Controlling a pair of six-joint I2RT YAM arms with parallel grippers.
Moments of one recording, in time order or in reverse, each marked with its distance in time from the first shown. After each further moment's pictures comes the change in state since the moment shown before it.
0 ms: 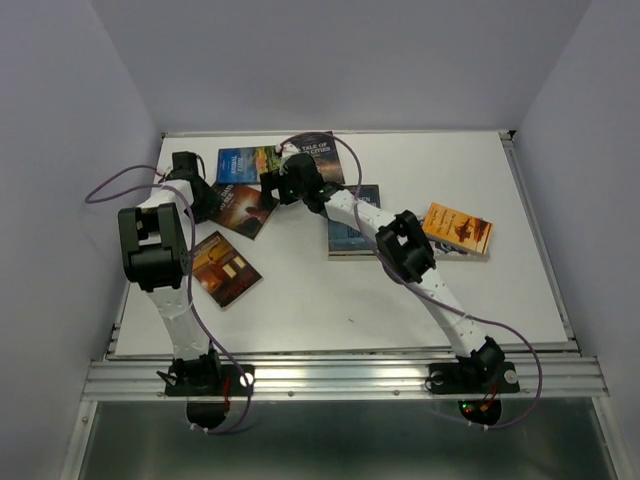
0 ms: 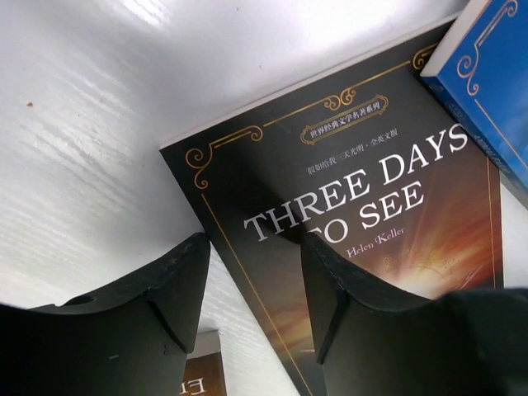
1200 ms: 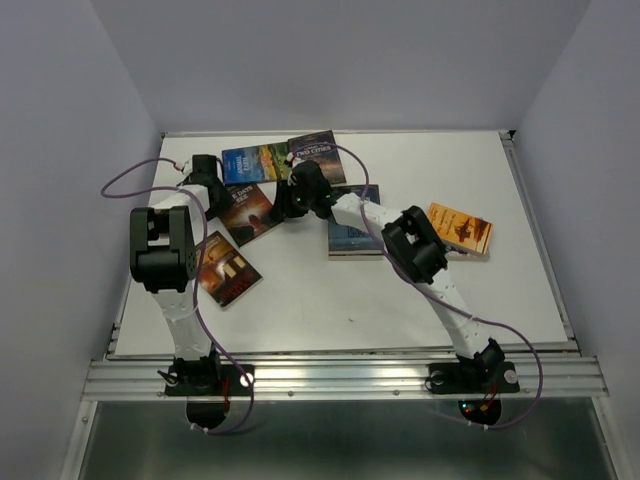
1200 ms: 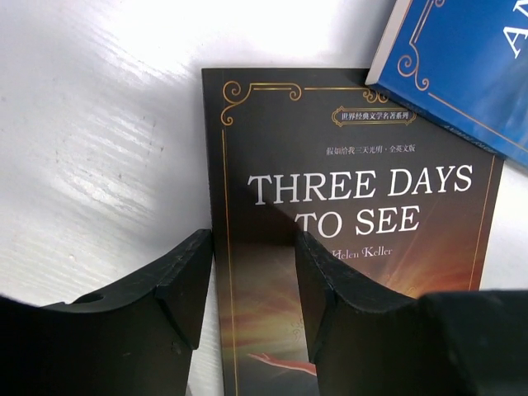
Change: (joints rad) left arm -0.106 -0.020 -0.069 0.132 -0.061 0.055; right arm 0.002 -0.134 -0.272 0.013 -0.168 0.267
